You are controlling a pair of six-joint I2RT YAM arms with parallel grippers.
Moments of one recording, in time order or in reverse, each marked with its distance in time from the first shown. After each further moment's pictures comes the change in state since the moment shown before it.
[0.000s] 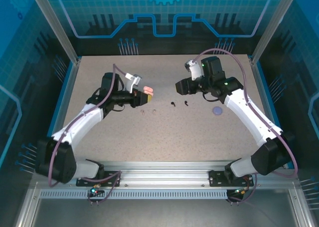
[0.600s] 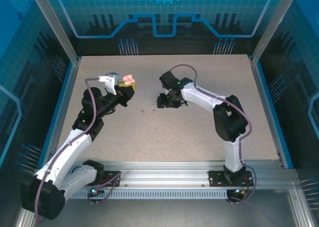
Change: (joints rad) left arm -0.002 -0.349 -0.209 0.307 -0.417 -0.146; right arm 0.231 0.590 0.243 -0.143 0.267 0.425
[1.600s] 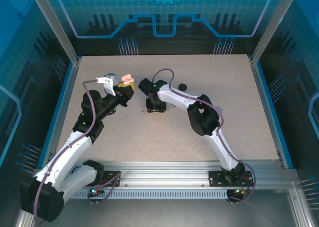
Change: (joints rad) left arm -0.015 -0.020 -0.033 0.064 -0.029 -0.045; right arm 0.121 0.358 0.415 -0.242 0.156 0.194
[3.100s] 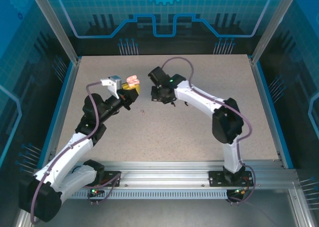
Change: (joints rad) left arm -0.068 -0.004 -0.044 0.136 0.039 0.067; right arm -0.043 -0.418 -0.277 0.211 0.022 -0.016
